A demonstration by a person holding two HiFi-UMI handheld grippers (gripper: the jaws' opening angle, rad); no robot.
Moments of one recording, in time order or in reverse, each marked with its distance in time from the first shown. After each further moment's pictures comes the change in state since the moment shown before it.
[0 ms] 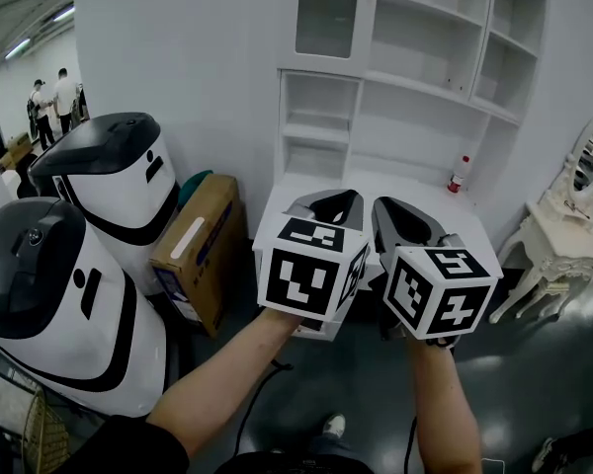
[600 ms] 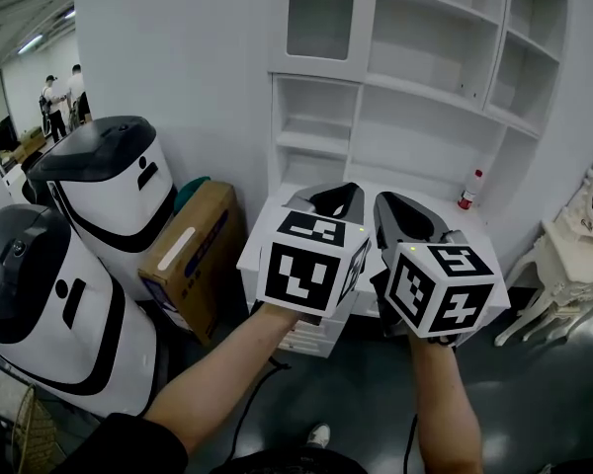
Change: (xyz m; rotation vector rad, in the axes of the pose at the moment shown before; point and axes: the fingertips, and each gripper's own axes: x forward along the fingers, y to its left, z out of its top) left arm 0.116 0.015 0.015 0.027 -0.010 0.072; right arm 0.073 -0.095 0.006 0.000 -0.023 0.064
